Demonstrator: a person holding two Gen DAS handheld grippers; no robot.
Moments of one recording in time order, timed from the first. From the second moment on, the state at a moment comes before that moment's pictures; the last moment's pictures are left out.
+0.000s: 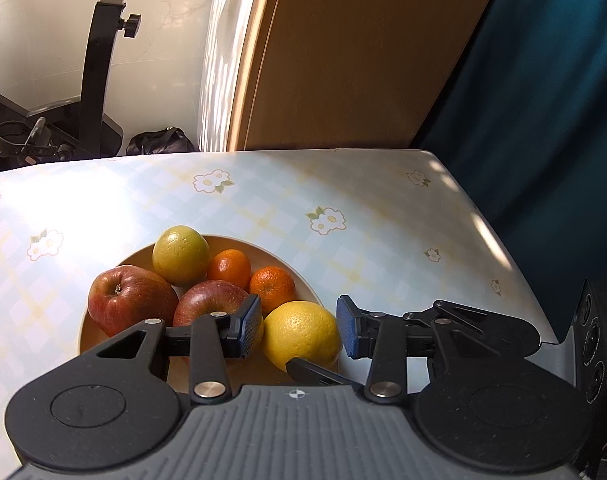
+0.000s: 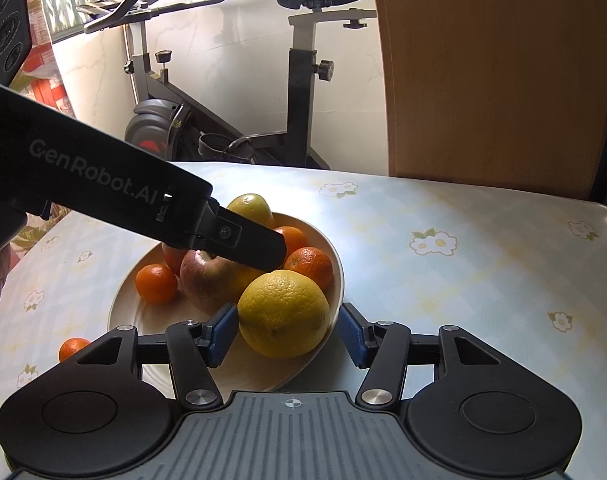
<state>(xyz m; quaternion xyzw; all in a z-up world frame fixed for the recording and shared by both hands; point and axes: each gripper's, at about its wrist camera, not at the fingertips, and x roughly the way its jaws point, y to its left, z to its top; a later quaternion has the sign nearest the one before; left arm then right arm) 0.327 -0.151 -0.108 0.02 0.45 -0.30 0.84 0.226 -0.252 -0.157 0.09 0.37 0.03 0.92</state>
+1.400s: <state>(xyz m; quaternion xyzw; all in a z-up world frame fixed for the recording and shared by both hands) 0.261 0.031 -0.058 0.03 0.32 -0.12 0.94 0.133 -0.209 -0.156 0.13 0.35 0.01 0.93</state>
